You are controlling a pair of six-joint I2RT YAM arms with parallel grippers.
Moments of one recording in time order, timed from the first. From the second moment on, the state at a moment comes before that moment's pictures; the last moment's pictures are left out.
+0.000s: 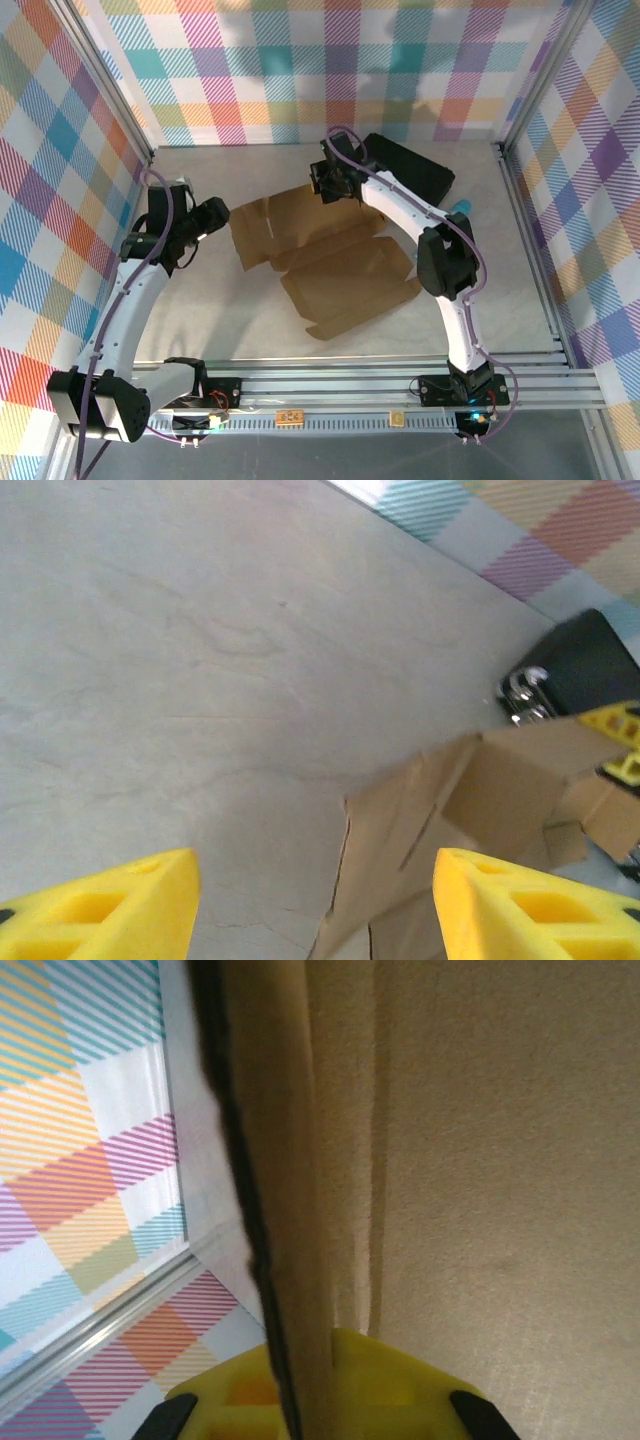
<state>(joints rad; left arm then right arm) -0.07 1.11 1.06 -0.62 0.03 -0.55 0.60 2.16 1.93 -0.52 -0.10 1.74</state>
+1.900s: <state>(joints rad) -0.09 1.02 0.71 -0.41 0.19 -0.33 0.69 2.04 1.30 0.71 -0.12 1.64</state>
